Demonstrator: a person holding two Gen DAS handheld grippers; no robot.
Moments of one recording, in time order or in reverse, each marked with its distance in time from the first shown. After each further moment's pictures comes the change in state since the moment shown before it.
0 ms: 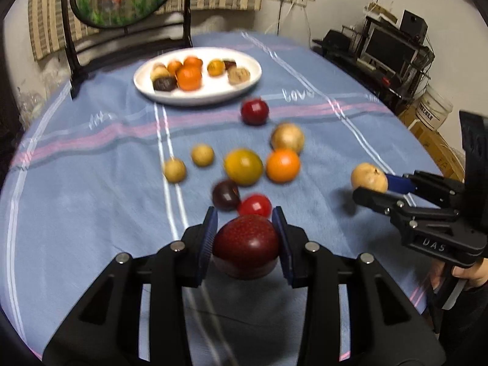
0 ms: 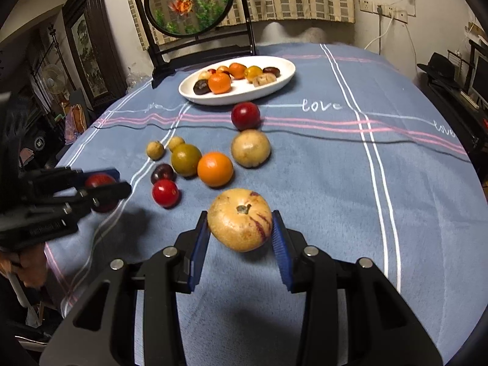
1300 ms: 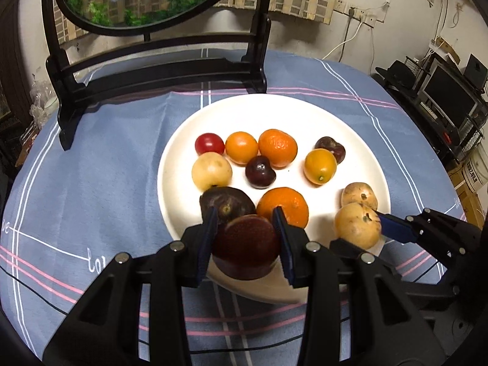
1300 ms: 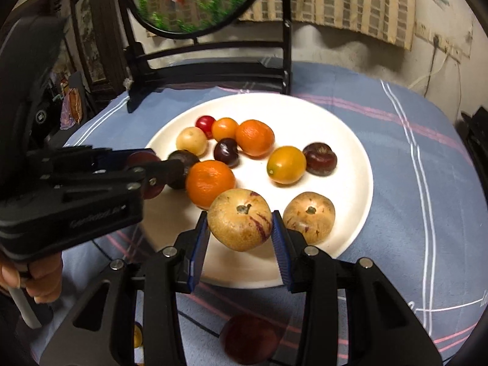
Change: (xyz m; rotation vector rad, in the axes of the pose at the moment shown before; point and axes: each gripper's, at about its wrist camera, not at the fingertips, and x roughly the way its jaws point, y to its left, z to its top) left arm 0.158 0.118 0.188 -0.171 0.026 0.121; right arm 0.186 0.013 0.199 -0.120 0.071 0.017
